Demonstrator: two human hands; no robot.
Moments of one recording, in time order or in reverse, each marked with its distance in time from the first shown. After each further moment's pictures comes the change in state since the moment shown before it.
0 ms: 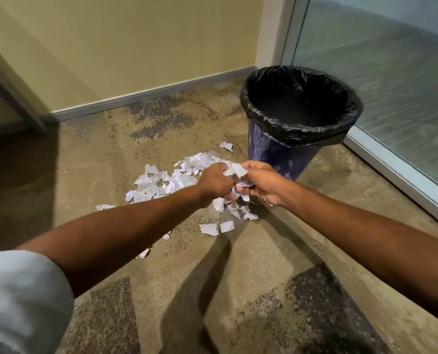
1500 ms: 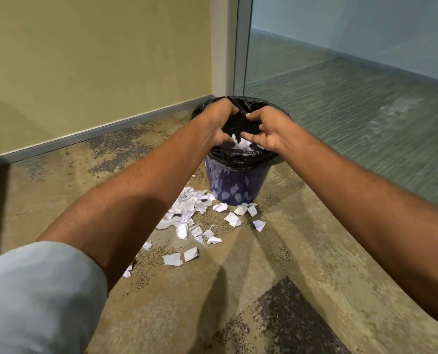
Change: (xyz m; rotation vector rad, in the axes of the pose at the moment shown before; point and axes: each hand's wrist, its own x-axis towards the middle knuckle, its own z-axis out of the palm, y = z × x) left_hand 0.039 0.230 0.042 -0.505 -0.122 -0.004; right_hand -0.021 -0.177 -0.108 0.304 0.358 -0.228
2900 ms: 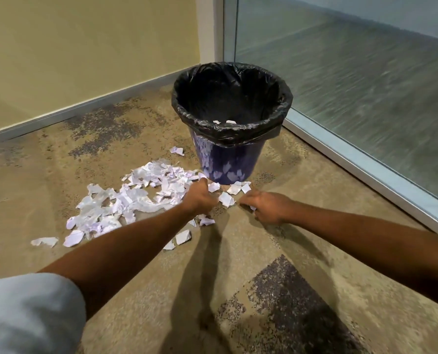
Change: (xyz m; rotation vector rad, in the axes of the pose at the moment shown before) left_hand 0.021 -0.240 -0.063 1.015 0.037 0.015; right_hand -0.005 0.214 -0.141 -1.822 -0.658 -0.313
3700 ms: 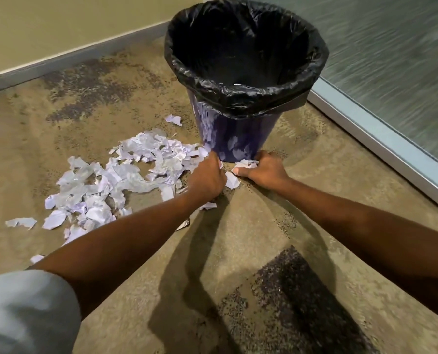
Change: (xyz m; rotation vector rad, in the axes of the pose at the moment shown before) left_hand 0.044 -0.018 0.045 0.115 0.177 0.143; right_hand 0.082 0.009 0.021 0.630 0.430 0.509
